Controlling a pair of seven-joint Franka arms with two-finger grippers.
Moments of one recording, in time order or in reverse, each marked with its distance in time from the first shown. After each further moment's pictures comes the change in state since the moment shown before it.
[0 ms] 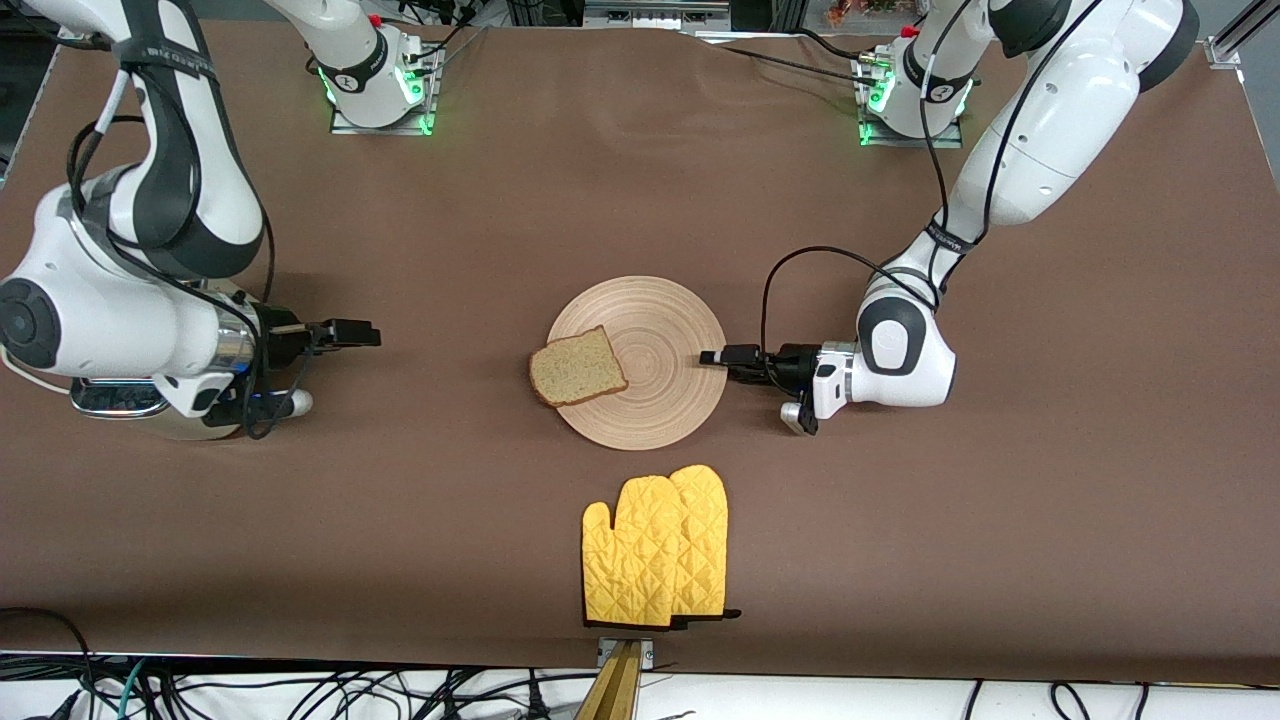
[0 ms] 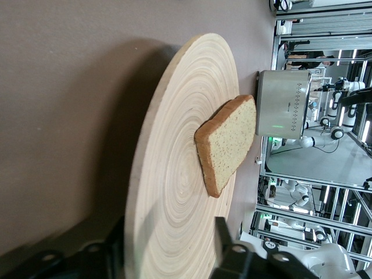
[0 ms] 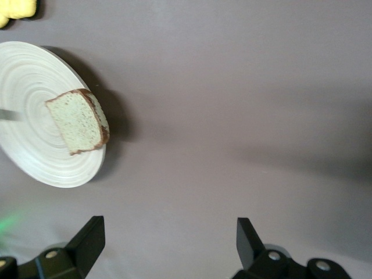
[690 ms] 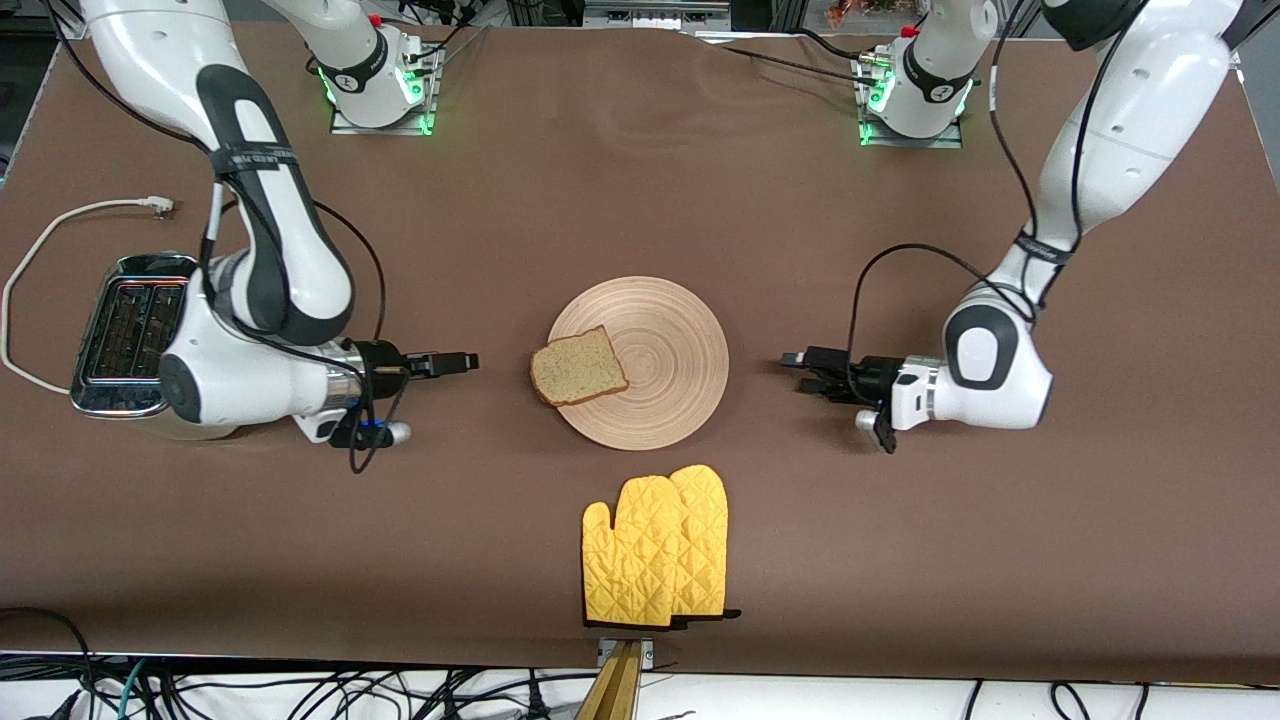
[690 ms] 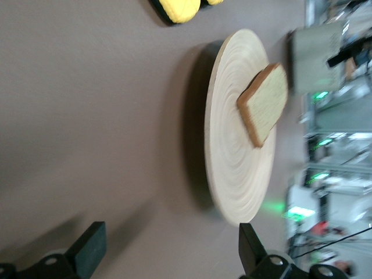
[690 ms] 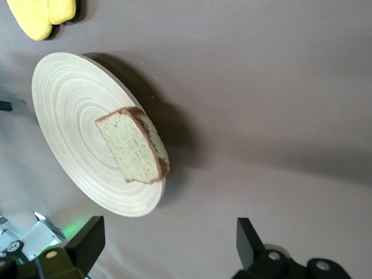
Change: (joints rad) left arm 0.195 -0.111 0.002 0.007 0.463 -0.115 -0.014; right arm 0.098 0.178 0.002 -0.010 0.271 0.153 0.000
